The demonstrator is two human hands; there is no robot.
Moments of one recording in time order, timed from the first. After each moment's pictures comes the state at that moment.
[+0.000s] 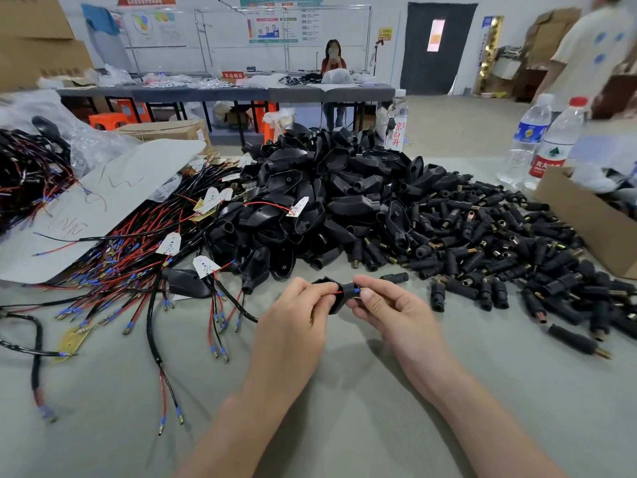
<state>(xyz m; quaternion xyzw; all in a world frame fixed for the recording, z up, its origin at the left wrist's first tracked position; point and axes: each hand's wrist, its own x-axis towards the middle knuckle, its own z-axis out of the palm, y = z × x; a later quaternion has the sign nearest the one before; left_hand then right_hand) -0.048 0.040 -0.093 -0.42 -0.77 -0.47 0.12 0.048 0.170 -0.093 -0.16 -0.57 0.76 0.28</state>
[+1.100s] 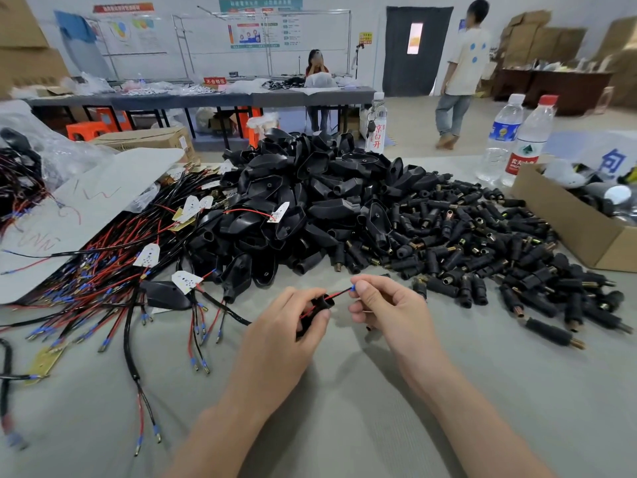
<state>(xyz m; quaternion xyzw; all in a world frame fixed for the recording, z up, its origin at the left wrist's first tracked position) -0.047 0.037 -0.094 -0.46 -0.78 -0.41 0.07 0.055 0.178 -0.081 -0.21 -0.58 0.71 0.34</state>
